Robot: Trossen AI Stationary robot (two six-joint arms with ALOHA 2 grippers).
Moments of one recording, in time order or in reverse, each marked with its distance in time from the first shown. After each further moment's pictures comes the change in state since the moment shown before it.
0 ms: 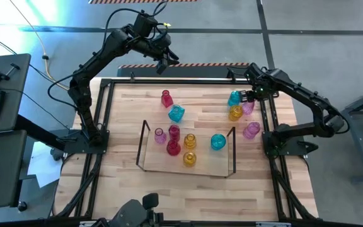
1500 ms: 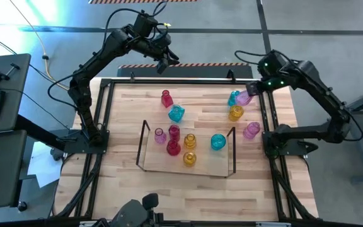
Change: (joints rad) left arm -0.002 0.000 0.000 0.000 0.000 -0.037; right arm 0.132 -0.123 0.437 -0.274 -0.089 -0.081
